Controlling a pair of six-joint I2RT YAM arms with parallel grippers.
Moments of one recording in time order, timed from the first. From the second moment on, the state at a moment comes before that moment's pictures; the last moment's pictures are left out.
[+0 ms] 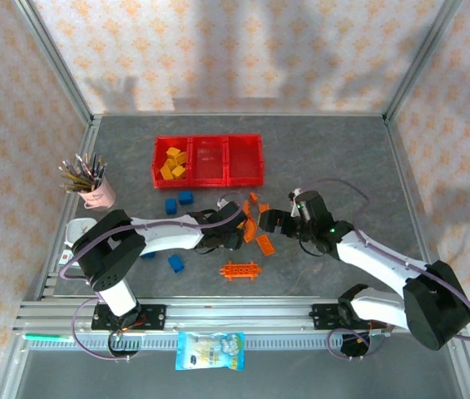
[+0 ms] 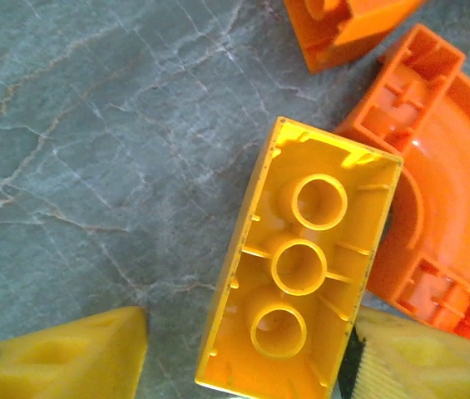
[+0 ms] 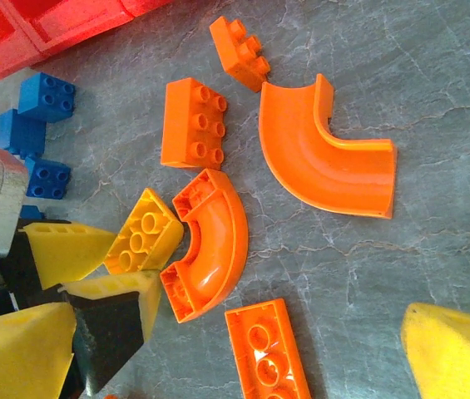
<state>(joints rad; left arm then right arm) -0.83 1.69 0.89 -0.33 -0.19 -0.59 0.55 1.15 0.54 -0.17 -0.22 0.68</state>
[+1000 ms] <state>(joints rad) -0.79 1.73 0.91 -0.26 -0.21 -0.54 0.54 1.15 0.55 -0.17 -0.22 0.68</state>
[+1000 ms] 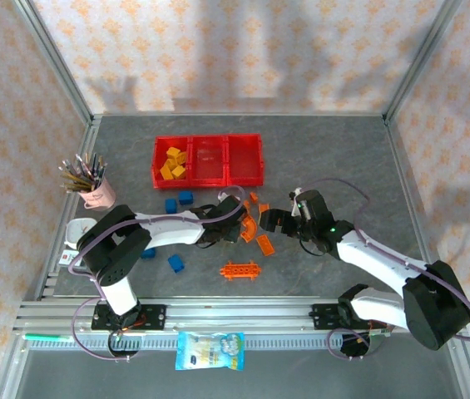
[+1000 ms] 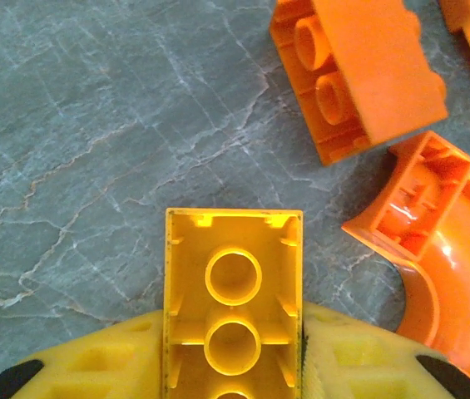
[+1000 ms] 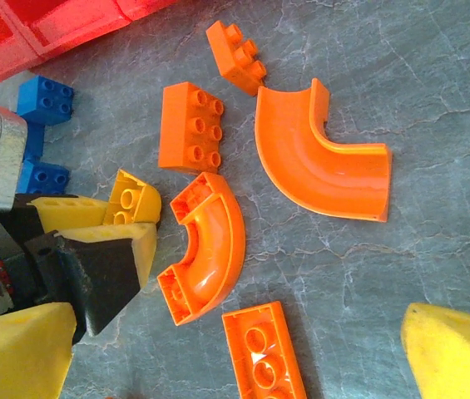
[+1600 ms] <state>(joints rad) -0.72 1.47 0.82 -0.23 -0.20 -0.61 0.54 1.14 0.62 -0.18 -0.23 0.64</state>
